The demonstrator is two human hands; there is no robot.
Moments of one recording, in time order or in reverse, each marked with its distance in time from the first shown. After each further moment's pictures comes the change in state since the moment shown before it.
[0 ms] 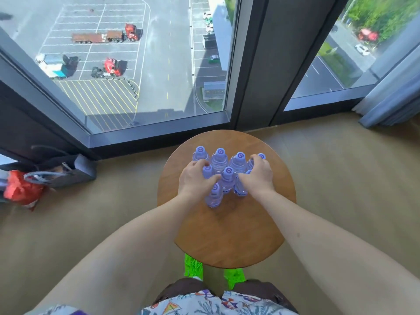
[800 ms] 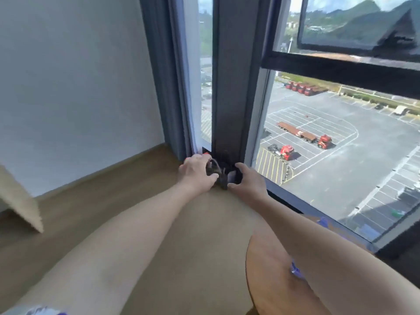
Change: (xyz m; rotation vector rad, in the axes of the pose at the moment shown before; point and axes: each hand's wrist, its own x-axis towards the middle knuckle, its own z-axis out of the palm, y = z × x) left_hand -0.352 -0.032 -0.197 0.159 0.797 -0.577; right_hand -0.289 -0.159 0.025 -0.248 -0.528 -1.229
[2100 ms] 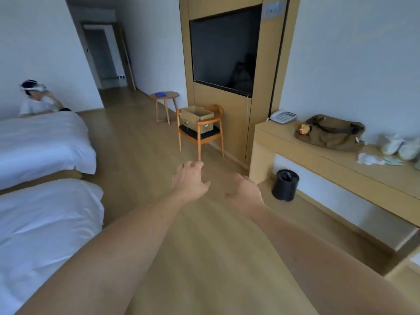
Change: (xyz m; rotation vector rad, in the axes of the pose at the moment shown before) left_hand -0.687 -0.721 -0.516 0.367 0.676 -1.612; right_hand -0.506 -0.886 0.624 0.036 -1.036 -1.482
